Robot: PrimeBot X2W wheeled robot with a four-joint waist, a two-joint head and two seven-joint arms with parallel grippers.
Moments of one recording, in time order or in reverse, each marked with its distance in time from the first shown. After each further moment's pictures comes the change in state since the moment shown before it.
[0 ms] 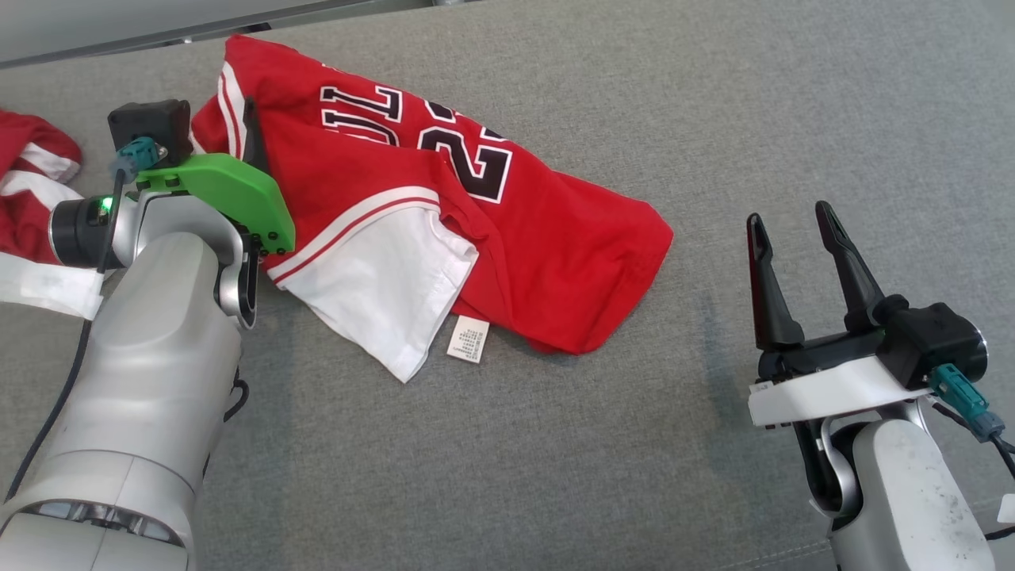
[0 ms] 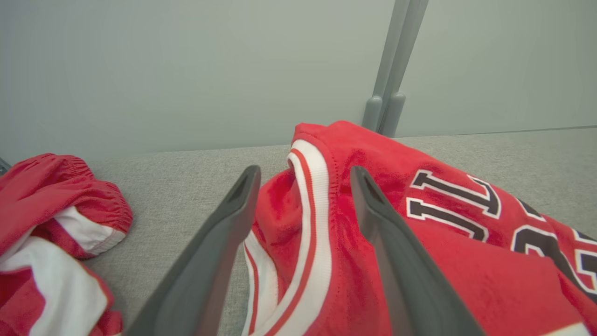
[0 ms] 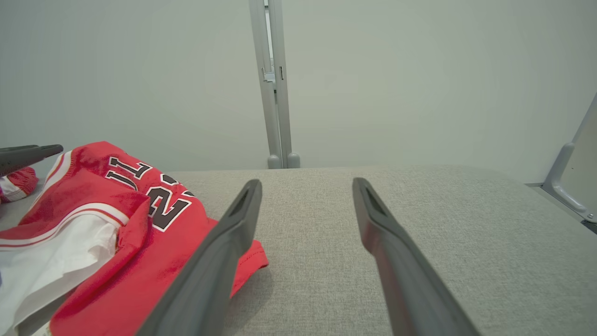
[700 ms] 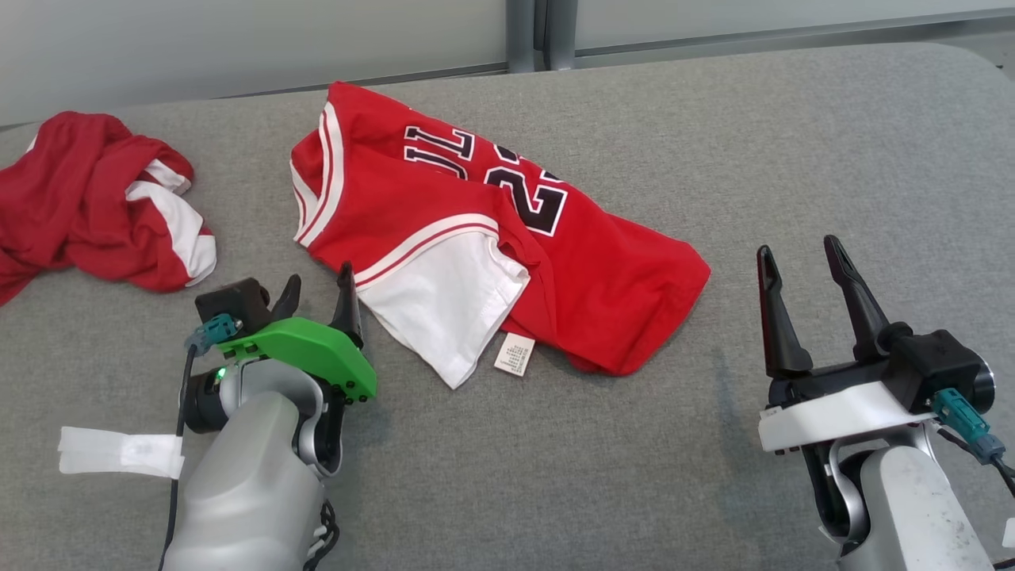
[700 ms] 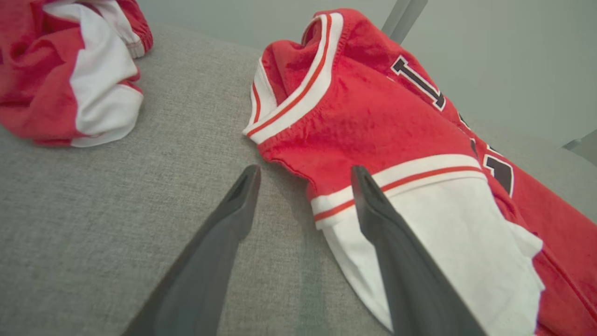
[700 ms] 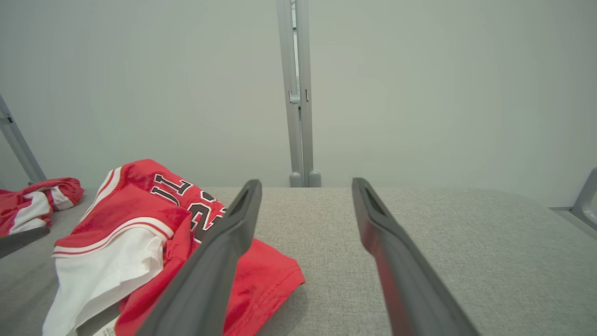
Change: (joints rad) left arm 0.370 -0.102 0.118 -0.188 -0.112 -0.089 0.000; right arm 0.056 0.000 -0.029 0.014 -0.013 0.000 0.000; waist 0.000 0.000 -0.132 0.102
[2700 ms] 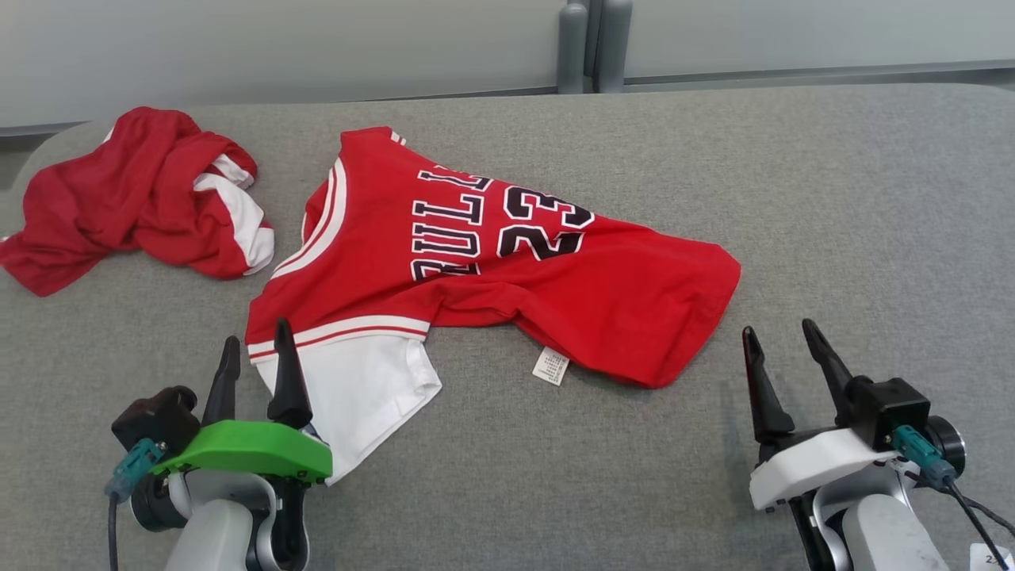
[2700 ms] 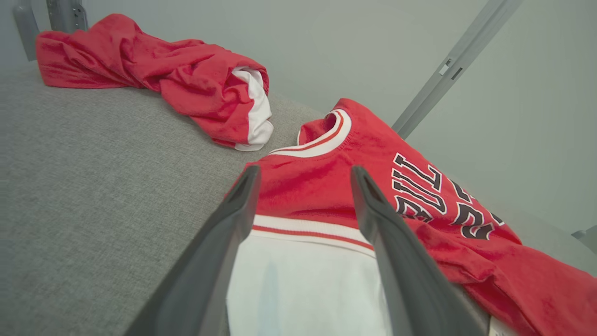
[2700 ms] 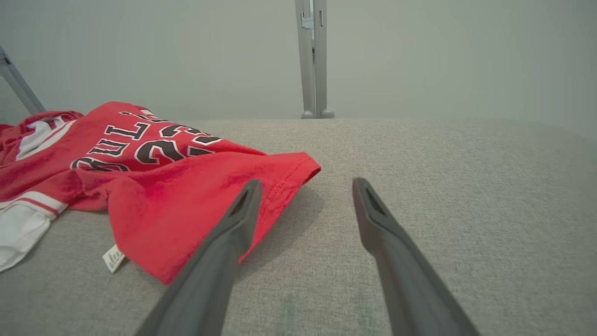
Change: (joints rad) left arm 0.406 0.056 0.189 -0.549 0.019 0.062 -0.007; right arm 0.046 -0.001 -0.007 0.191 -0.006 0.000 0.000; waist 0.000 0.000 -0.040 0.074
